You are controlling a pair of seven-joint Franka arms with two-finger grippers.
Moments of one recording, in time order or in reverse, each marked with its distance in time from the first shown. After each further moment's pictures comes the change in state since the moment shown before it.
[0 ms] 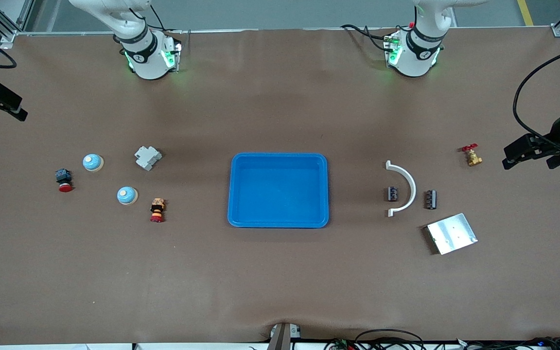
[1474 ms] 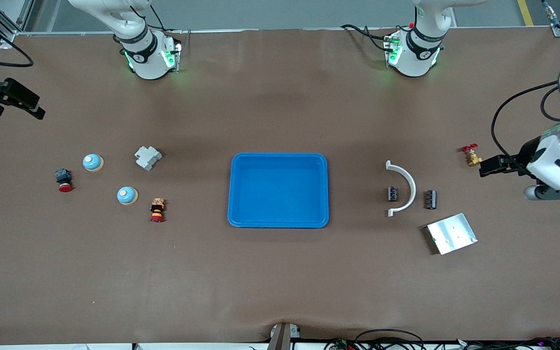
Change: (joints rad) left arm 0.015 0.083 0.002 -0.153 0.000 0.053 0.000; right arm 0.016 -0.061 -0.013 -0.076 0.049 -0.004 0.043
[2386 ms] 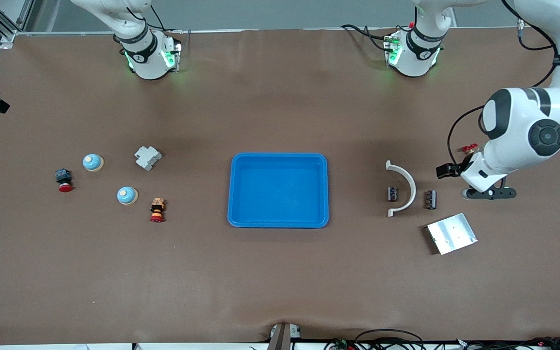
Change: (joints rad) left arm -0.005 0.039 -0.008 -0.426 0.025 0.419 0.004; right arm -0.104 -0.021 -0.003 0.000 0.011 0.013 0.022
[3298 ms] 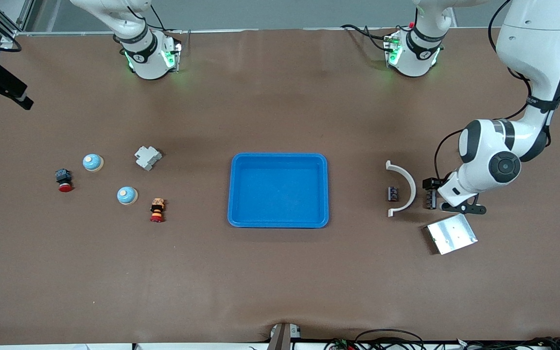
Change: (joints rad) left arm 0.001 0.224 -0.001 0.042 0.089 0.151 0.037; right arm 0.040 -0.015 0.085 -0.001 -0.013 0.005 0.001
